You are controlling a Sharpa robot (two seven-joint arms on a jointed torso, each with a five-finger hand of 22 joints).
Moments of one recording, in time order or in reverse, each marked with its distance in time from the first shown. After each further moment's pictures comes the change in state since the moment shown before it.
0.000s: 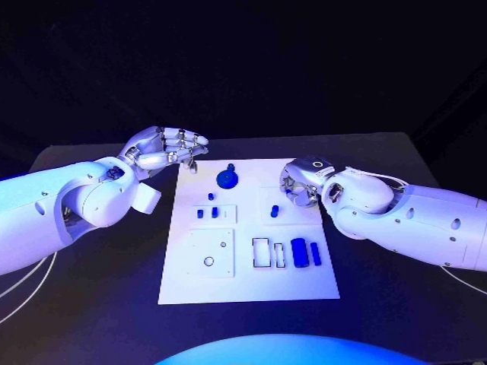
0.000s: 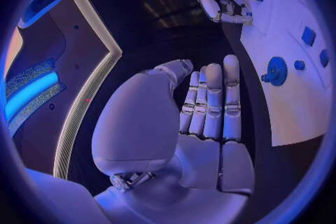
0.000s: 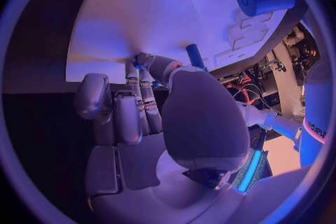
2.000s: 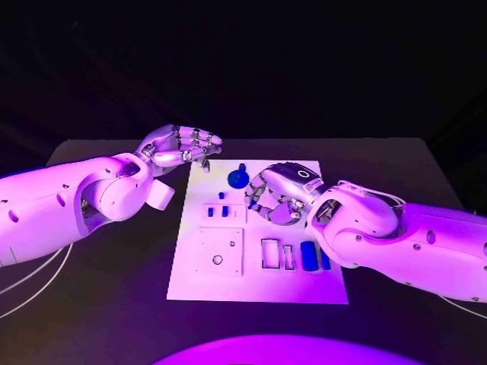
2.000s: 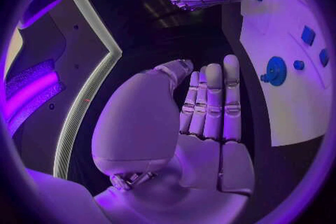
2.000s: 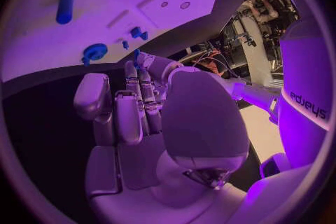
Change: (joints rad) left arm -0.002 0.007 0.000 -0.006 -0.003 0.000 0.000; left_hand 0.000 0.000 0.000 0.000 0.000 0.000 0.000 0.000 -0.002 0.004 0.004 -0.005 -0.003 0.000 0.000 -0.004 -0.001 0.000 0.000 0.000 0.000 0.000; right arm -0.007 0.015 0.016 0.274 0.110 -0.123 0.071; right_hand 0.007 0.007 0.002 -0.004 -0.010 0.007 0.000 0.004 0.001 0.000 0.000 -0.001 0.001 0.000 0.000 0.000 0.002 0.000 0.000 0.000 0.002 0.000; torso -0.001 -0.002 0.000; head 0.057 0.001
